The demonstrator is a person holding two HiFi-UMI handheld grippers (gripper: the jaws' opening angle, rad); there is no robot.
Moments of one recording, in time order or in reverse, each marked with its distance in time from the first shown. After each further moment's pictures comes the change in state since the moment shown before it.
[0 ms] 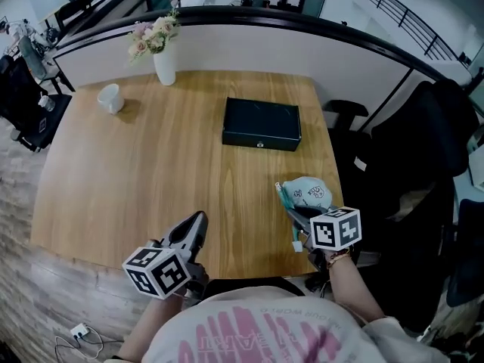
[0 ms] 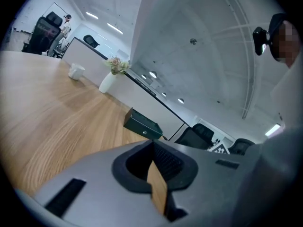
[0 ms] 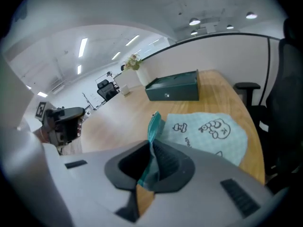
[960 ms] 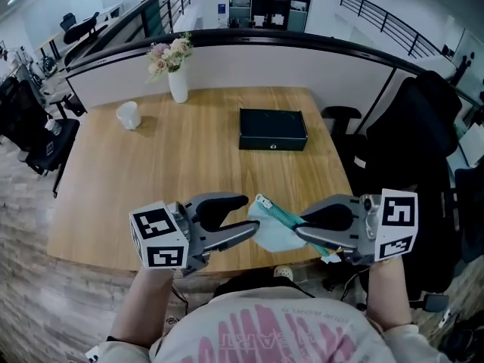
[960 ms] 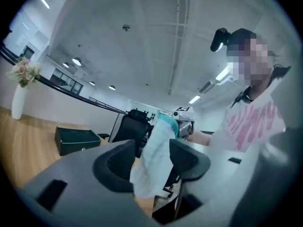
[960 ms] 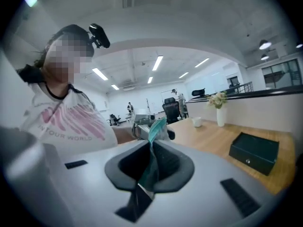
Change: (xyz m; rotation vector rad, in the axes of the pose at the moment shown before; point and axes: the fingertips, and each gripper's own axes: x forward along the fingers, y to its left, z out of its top) left arm -0.074 -0.112 0.043 0.469 0.185 -0.813; right arm -0.146 0.262 0.060 -0.561 -0.253 0.625
